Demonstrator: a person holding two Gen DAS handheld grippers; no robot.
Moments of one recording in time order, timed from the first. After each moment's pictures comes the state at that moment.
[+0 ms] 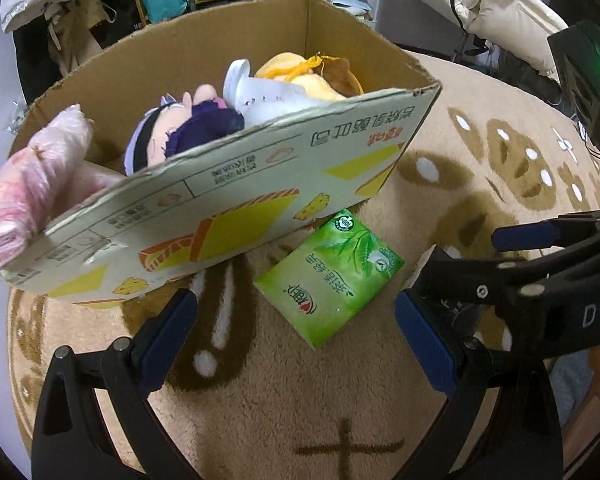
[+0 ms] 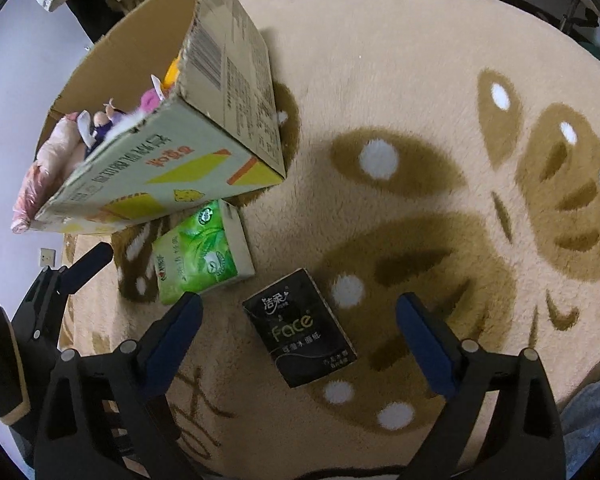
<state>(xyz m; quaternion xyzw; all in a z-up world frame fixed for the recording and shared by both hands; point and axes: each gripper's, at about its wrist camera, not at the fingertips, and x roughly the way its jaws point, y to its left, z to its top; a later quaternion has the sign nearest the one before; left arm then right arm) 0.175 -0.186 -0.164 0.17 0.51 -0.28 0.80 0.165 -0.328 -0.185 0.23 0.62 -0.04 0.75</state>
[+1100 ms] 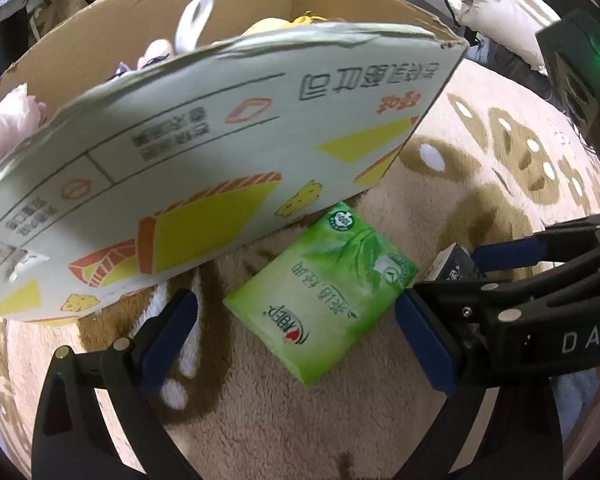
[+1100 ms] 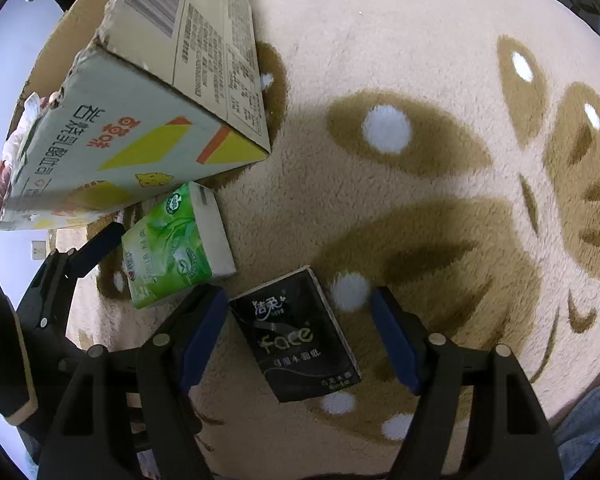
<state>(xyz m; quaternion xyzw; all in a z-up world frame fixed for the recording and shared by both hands) 0.186 -0.203 -0.197 0.17 0.51 -0.30 0.79 0.180 -0.322 -0.238 0.23 0.65 -0.04 0.72</state>
